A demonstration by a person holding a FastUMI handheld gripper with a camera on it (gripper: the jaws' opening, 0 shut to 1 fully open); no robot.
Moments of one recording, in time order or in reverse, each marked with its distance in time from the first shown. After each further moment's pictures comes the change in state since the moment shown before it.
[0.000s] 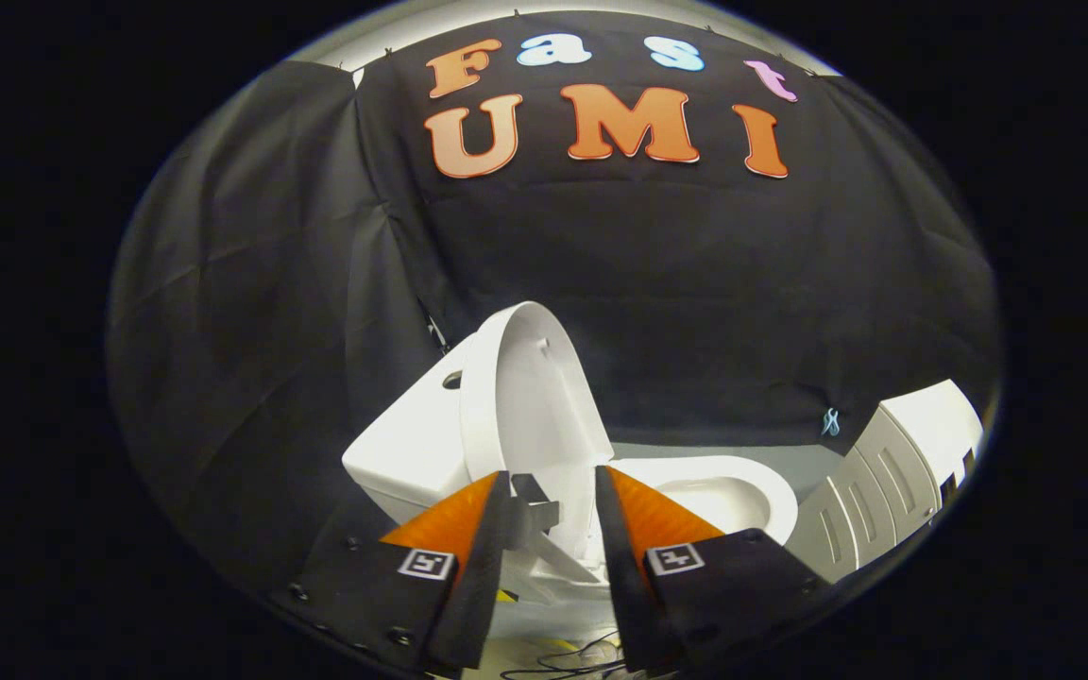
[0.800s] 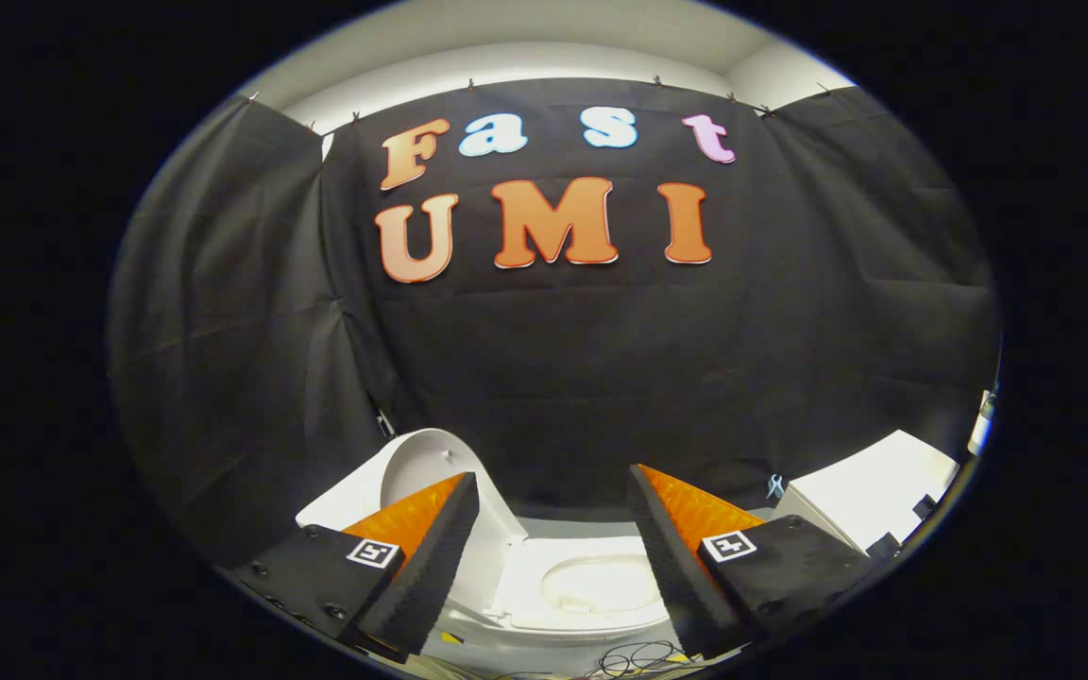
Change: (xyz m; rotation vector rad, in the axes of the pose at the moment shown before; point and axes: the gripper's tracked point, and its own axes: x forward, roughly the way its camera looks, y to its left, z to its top) arm -0.098 -0.157 0.115 0.040 -0.276 -0.121
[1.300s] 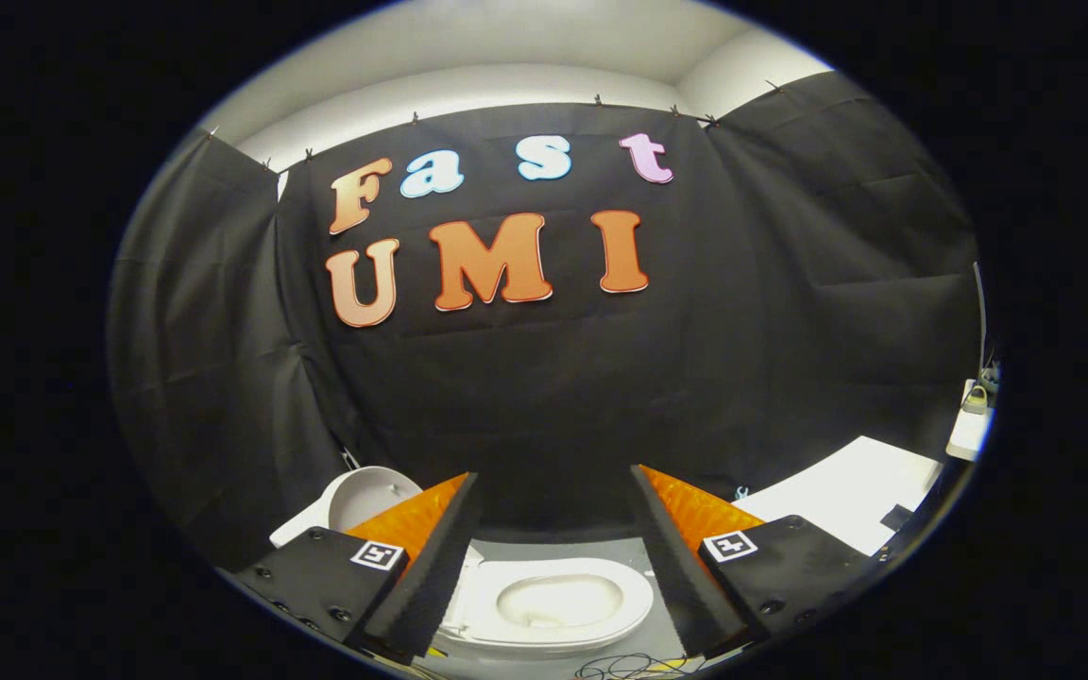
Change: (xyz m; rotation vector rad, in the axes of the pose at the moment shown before) arm -0.031 -0.105 0.045 0.044 -0.072 -0.096
